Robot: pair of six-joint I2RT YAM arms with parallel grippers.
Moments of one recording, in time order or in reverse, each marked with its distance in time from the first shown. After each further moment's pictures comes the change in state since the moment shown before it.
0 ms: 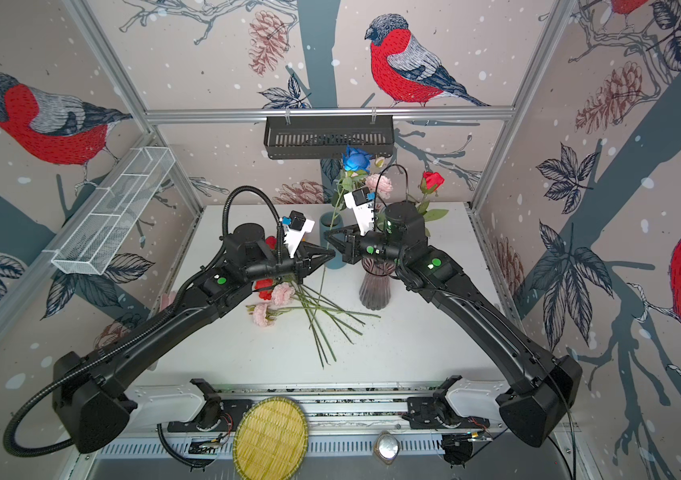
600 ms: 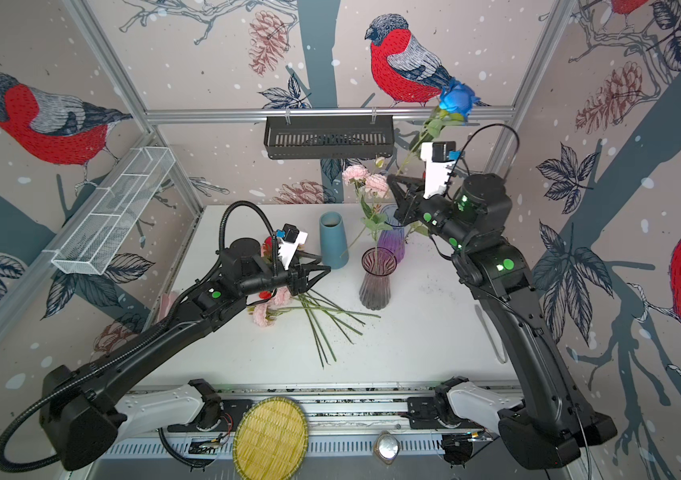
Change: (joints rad) left arm -0.001 -0.093 -0.146 0.002 -0.095 -0.027; right arm -0.278 -0.125 0.306 -0.174 0.262 -0.150
